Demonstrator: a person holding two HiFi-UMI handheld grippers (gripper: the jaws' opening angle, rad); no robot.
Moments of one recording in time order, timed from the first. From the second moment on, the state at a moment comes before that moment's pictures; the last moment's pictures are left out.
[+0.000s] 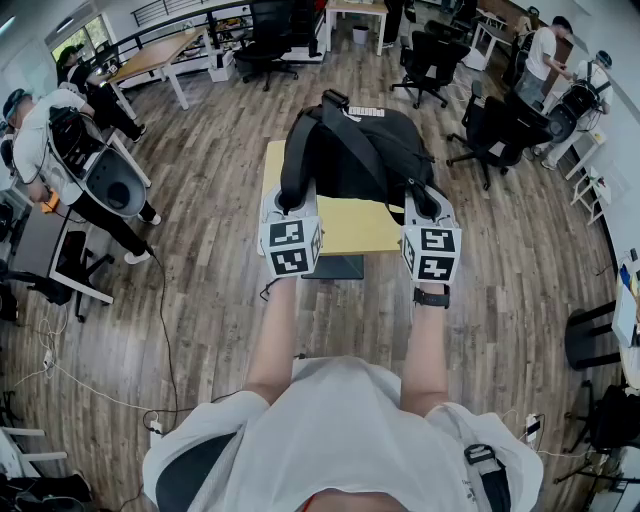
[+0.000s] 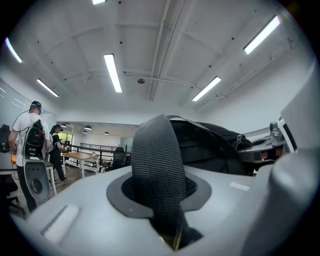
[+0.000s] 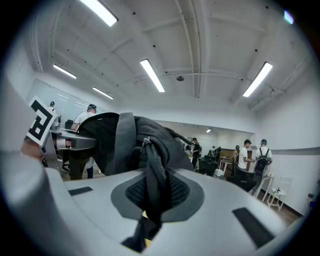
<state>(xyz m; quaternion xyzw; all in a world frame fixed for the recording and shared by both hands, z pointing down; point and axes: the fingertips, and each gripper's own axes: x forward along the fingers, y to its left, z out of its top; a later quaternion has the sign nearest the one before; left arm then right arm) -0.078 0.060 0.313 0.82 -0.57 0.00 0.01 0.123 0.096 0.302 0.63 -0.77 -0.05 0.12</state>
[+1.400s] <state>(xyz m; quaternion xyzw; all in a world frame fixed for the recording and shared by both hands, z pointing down) -0.031 0.074 0.343 0.81 -0.59 0.01 0.02 0.173 0.102 0.333 0.61 -0.78 -0.03 0.13</state>
